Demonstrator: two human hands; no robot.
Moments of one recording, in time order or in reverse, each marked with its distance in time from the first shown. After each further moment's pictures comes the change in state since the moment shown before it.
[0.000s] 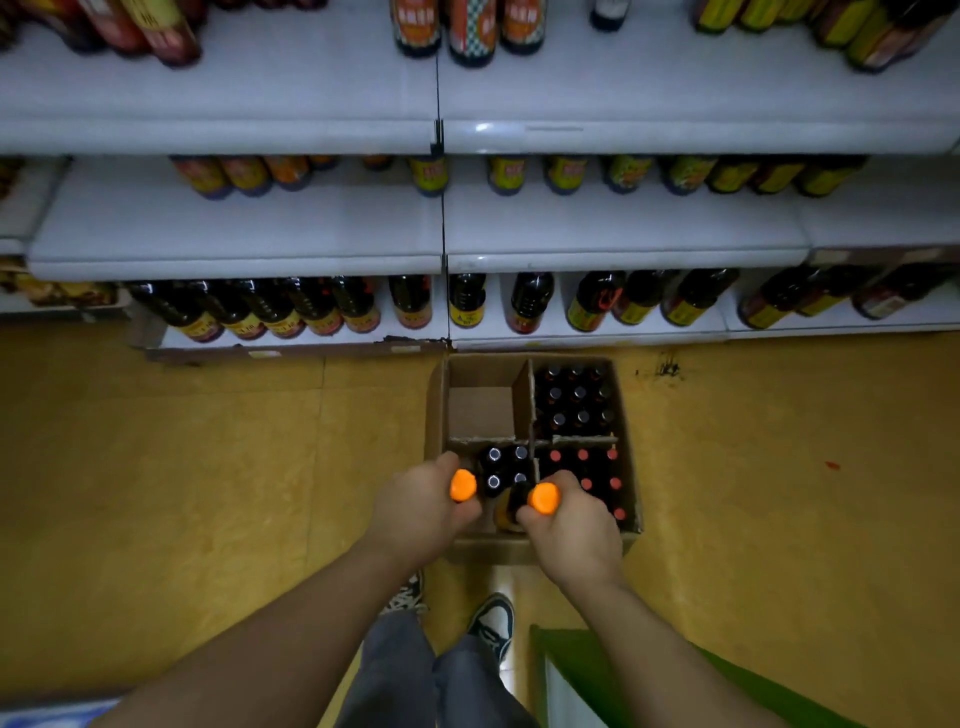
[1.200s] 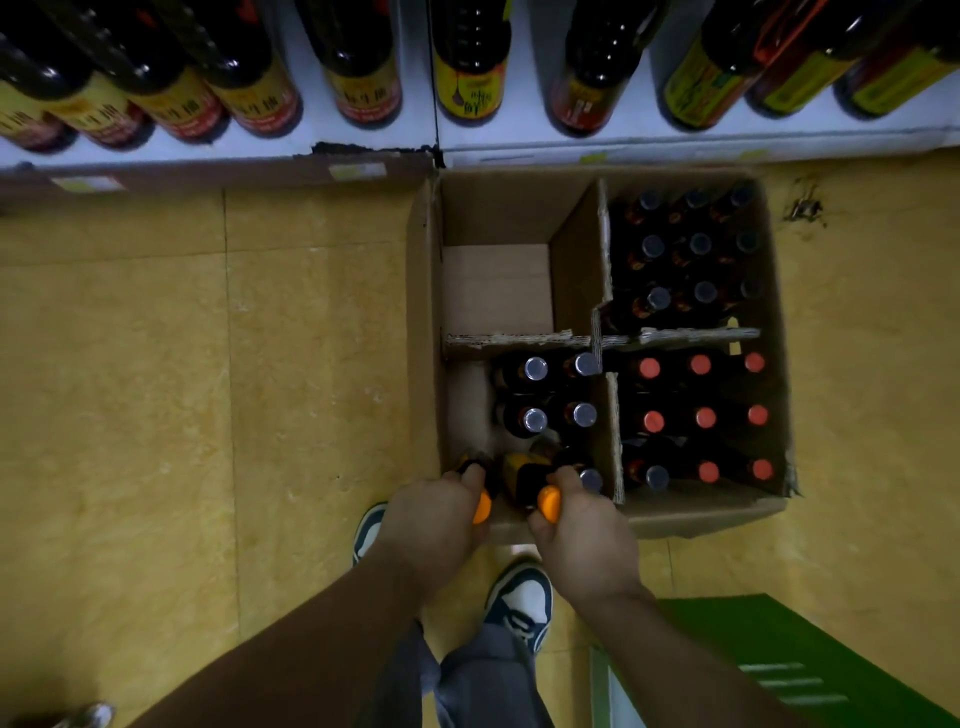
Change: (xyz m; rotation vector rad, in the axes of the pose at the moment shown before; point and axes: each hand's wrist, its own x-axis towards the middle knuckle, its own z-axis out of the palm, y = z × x) left_hand 0.177 -0.224 0.307 0.406 -0.414 0.106; right_hand 0.202 0.162 0.319 -0.250 -0.238 0.046
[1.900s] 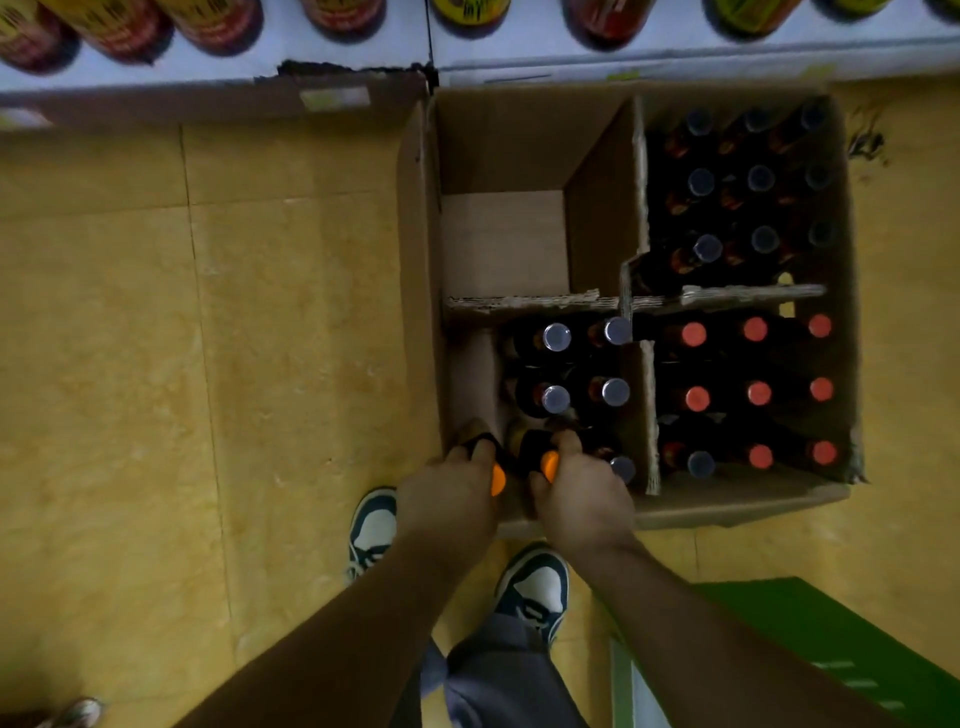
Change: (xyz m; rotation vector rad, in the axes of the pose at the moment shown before) left_hand 0.044 -0.005 0.057 -0.045 0.055 -0.135; right_hand 0.068 0.004 0.058 -0.032 -0.076 0.138
